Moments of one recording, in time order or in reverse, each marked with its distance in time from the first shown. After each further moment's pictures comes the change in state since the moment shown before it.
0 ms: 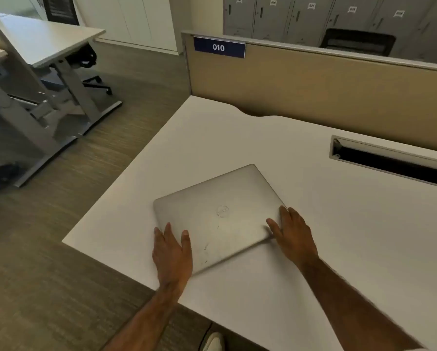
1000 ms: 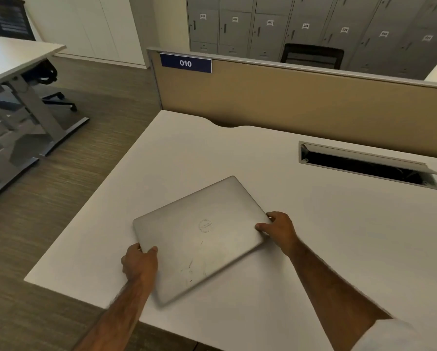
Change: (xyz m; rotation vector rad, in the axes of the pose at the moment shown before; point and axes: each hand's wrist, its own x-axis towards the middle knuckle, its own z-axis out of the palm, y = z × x) left_hand 0.059 0.004 -0.018 -0.352 -0.014 -0.342; right_hand 0.036 0.003 -0.025 0.640 -0.023 0.372
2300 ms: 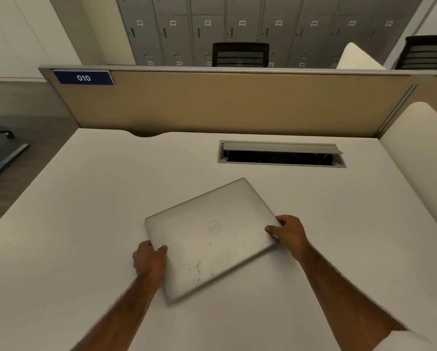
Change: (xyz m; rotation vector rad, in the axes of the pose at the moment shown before) left_hand -0.146 0.063 0.211 0.112 -0.164 0.137; right_hand 0.026 0.144 -0.236 0.162 0.182 0.058
